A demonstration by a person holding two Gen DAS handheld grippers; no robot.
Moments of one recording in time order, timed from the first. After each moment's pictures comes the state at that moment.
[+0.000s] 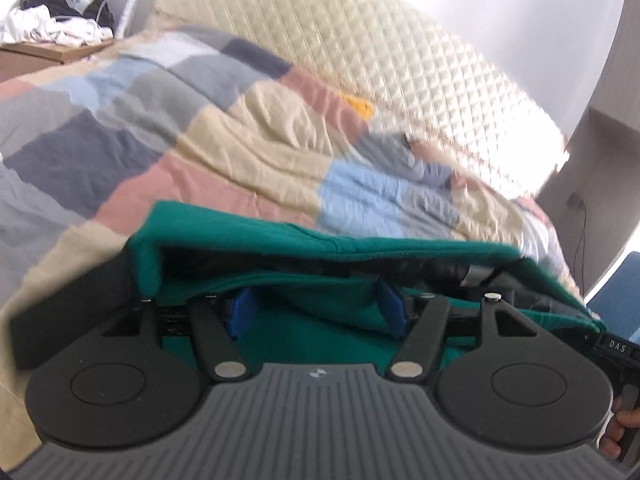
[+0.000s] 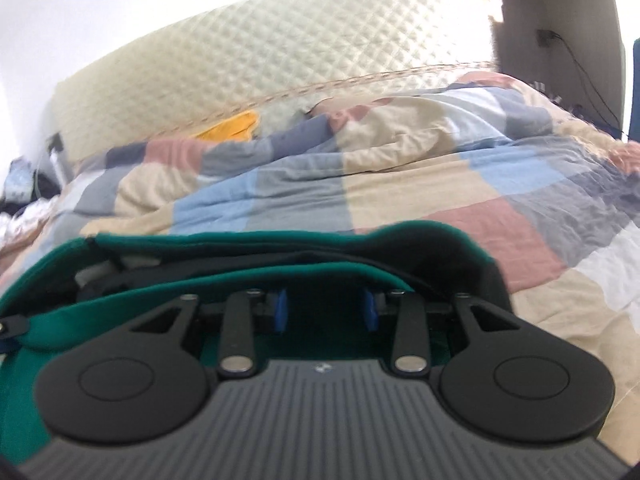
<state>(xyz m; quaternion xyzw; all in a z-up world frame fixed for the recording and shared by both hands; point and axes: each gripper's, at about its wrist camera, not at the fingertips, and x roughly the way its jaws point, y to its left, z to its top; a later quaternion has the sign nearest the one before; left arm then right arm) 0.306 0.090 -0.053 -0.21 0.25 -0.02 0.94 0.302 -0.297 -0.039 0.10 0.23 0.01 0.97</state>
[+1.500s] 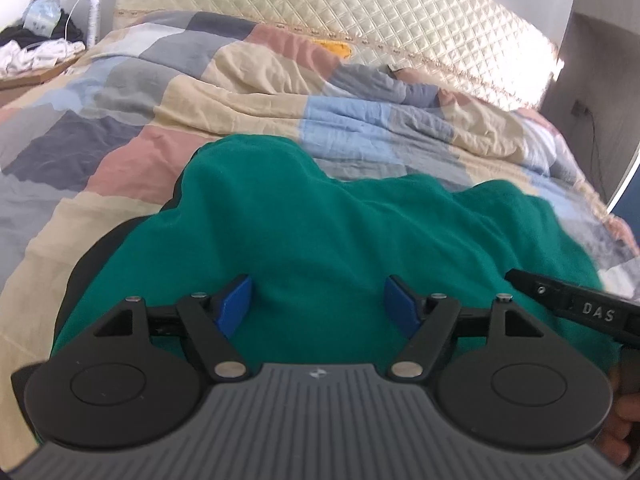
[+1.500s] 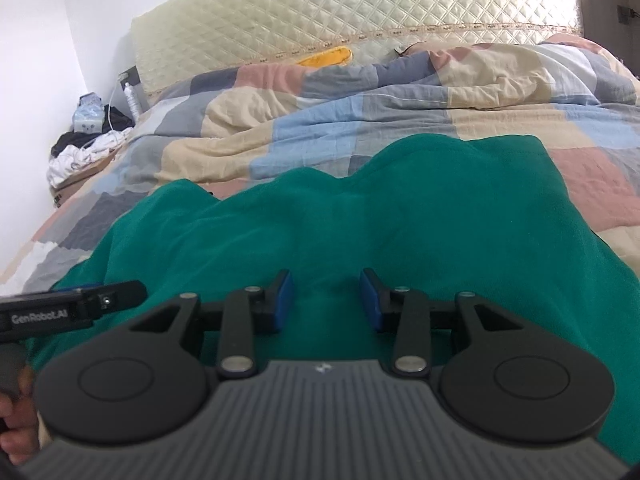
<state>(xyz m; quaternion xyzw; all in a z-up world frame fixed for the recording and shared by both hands) 0.273 0.024 -0.074 -0.11 0.32 -0.04 0.94 0.270 -0.218 -0.071 0.07 0.29 0.13 0.94</state>
